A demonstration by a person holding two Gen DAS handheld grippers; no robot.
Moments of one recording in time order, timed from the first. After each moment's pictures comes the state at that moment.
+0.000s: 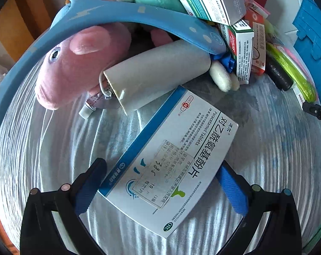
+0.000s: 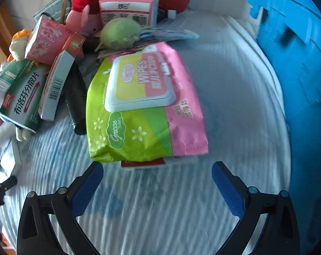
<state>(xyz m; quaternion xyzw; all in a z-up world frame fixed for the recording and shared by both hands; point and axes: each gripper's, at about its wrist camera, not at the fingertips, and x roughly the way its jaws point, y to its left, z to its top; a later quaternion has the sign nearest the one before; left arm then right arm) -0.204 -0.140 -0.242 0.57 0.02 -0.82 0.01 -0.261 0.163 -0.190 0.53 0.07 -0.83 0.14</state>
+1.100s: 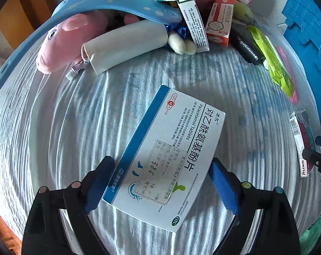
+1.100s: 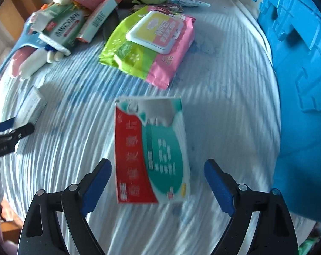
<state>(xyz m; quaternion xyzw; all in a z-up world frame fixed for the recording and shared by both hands) -0.119 -0.140 -0.238 0.58 0.02 -0.81 0.00 -0.148 0.177 -0.175 0.59 0.12 -0.78 0.16</state>
